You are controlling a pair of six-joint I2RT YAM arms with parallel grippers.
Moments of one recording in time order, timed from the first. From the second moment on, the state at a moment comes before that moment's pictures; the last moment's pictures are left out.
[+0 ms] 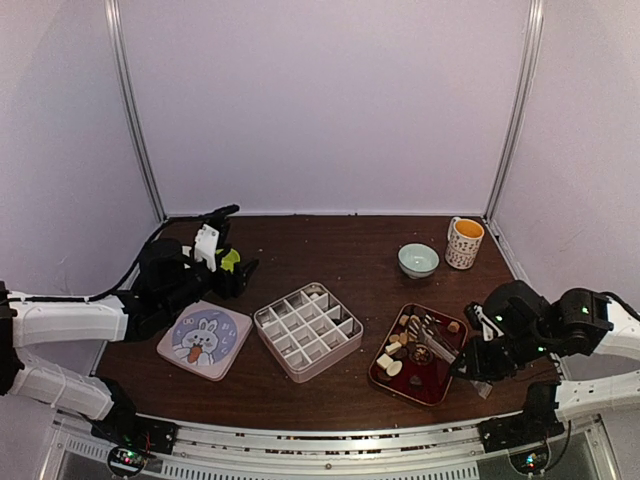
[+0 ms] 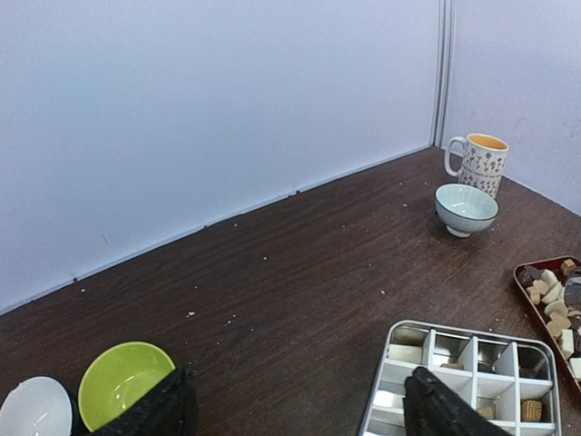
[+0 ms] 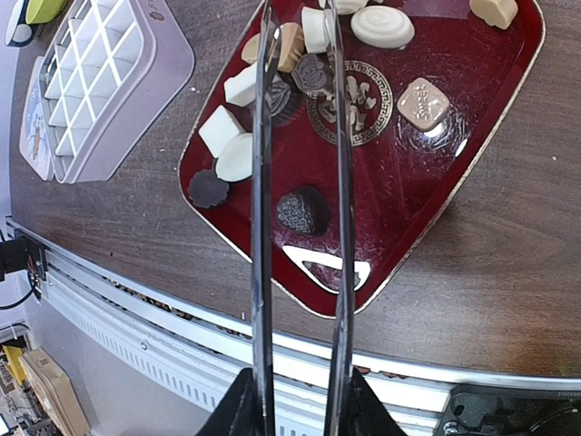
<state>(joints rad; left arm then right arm) -0.67 1.20 0.54 0.50 -0.09 0.02 1.02 0.75 0.69 -0.98 0.00 1.02</state>
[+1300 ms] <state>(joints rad) -0.67 1.19 0.50 0.52 -0.09 0.02 1.00 0.85 0.64 -0.90 -0.01 1.02</state>
